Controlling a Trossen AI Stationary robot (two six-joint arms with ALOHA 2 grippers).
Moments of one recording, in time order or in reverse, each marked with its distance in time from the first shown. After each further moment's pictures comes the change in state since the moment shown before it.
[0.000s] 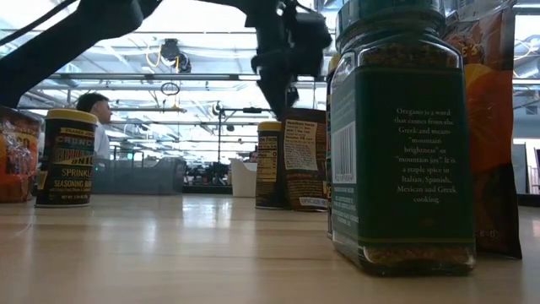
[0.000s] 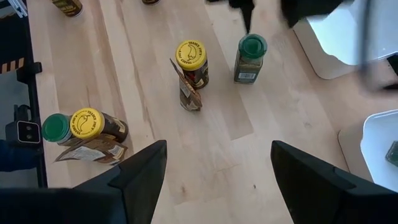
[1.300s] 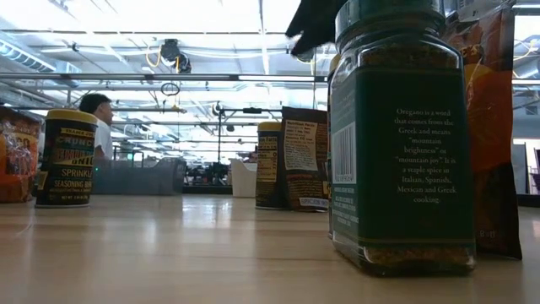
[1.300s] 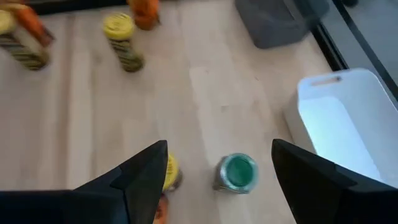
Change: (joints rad) left arm 0.009 -1.224 -0.639 0.263 -0.105 -0.381; right arm -0.259 0.325 0.001 0.516 -0.094 -0.391
